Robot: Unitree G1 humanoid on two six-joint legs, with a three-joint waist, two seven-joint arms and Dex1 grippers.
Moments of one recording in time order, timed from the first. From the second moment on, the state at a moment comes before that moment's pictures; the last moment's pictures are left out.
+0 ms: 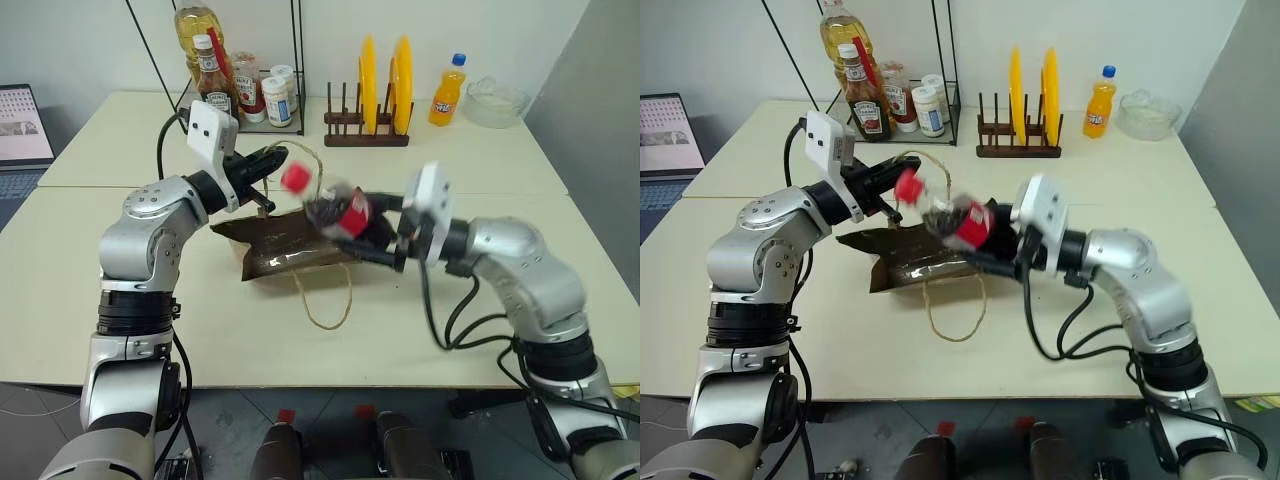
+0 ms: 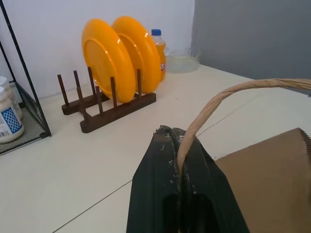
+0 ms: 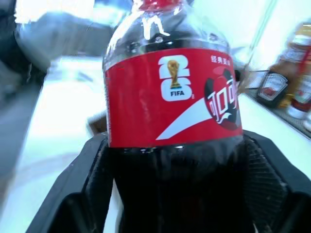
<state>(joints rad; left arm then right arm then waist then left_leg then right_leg) -0.77 0.54 0.10 0.09 -0.43 0.55 -0.69 -0.74 -0.41 -0.01 -0.40 0.53 0.82 0.75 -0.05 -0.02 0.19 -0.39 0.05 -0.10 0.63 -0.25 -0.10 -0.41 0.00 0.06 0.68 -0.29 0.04</state>
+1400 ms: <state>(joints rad) -0.75 0.56 0.11 0.11 -0.37 0.52 -0.64 -0.73 -0.77 0.06 -0.03 0.15 0.79 0.85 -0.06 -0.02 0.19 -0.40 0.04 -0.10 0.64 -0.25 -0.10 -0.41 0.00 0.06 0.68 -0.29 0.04</state>
